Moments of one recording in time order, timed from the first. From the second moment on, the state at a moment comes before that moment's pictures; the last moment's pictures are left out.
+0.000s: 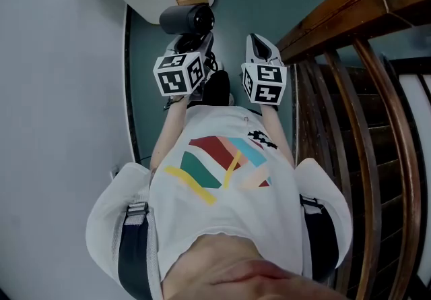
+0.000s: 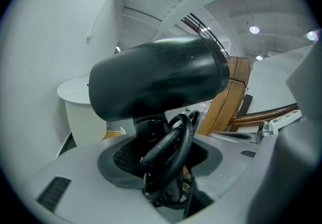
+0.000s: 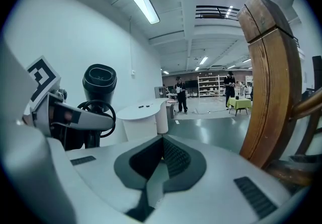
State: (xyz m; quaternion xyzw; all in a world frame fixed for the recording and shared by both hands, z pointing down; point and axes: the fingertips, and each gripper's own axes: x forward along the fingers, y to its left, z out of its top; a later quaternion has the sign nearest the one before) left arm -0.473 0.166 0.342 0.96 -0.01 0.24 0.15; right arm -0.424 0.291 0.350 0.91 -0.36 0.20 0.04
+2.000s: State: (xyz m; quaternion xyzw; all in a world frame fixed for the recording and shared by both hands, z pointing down) left arm -0.347 0.184 0.335 0.97 0.05 0.22 0.13; right arm -0.333 0.294 0.330 0.92 -0.35 0.14 0.08
